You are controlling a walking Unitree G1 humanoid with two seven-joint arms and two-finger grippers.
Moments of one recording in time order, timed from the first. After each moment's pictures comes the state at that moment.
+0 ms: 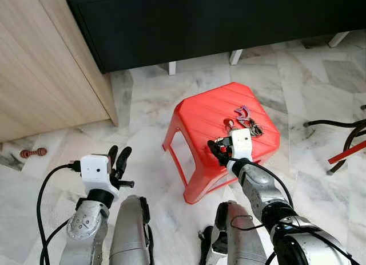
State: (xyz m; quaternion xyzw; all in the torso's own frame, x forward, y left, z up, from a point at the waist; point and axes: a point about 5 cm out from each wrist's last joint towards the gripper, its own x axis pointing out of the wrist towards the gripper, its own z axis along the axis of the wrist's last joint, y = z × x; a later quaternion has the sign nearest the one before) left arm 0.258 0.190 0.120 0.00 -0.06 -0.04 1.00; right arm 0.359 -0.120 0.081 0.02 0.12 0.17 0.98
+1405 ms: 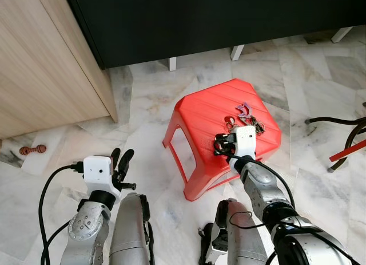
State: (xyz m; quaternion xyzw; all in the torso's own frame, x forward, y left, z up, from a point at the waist) left arm 0.258 0.187 0.116 0.00 -0.04 -0.04 1.00; right arm 0.360 -0.126 0.087 0.04 0.08 0.15 0.98
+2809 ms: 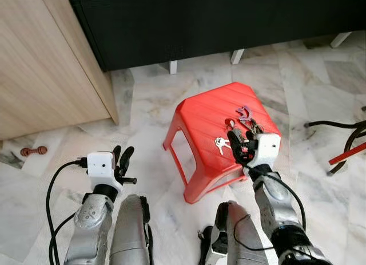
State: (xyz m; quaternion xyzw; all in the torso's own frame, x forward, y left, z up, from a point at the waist) left arm 0.292 0.191 0.109 -0.01 -0.05 -0.03 1.00; right arm 0.335 -0.152 0.092 0.06 -0.02 0.09 0.99
